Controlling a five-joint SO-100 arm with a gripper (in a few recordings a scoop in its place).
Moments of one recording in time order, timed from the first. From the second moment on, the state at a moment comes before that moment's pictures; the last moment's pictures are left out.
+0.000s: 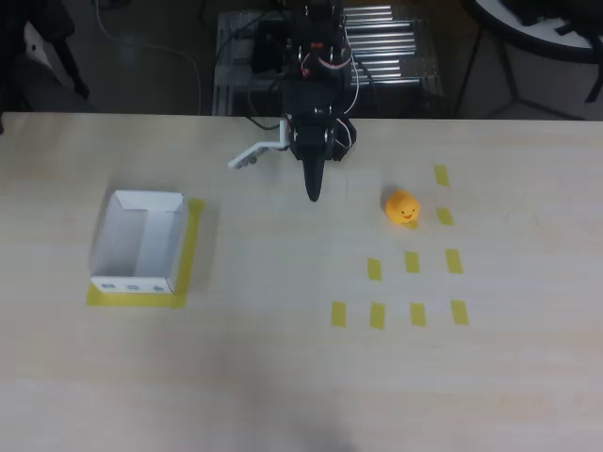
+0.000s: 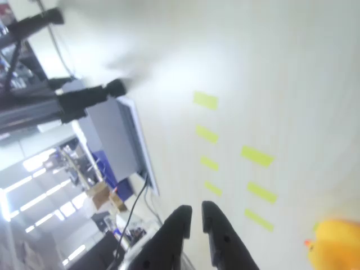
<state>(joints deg) -2.1 154.1 132.1 65.2 4.1</state>
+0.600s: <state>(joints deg) -23.2 134.2 119.9 85.0 -24.3</state>
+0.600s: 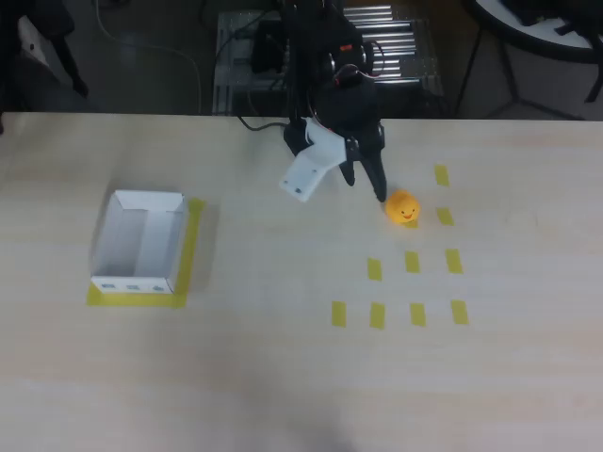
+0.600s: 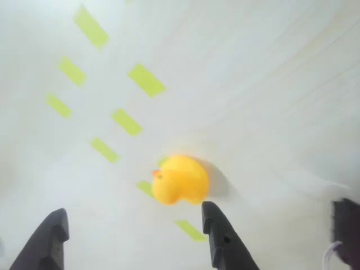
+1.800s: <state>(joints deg) -43.2 112.8 128.7 71.0 -26.8</state>
